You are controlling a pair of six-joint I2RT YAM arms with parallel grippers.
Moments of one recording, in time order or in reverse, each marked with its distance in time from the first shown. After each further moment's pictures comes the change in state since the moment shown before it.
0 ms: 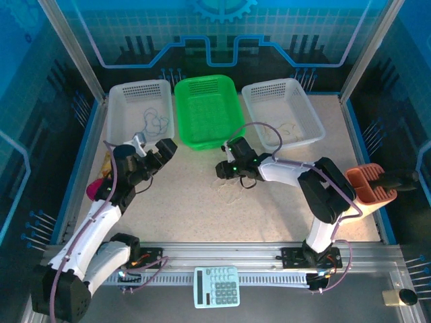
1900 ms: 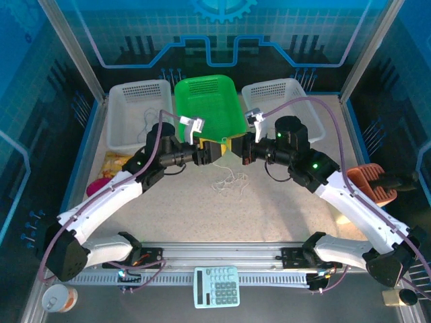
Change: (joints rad) left arm -0.370 0.333 0.350 0.079 0.212 0.401; right arm 0.003 -0.653 0.144 -0.207 -0.168 -0.039
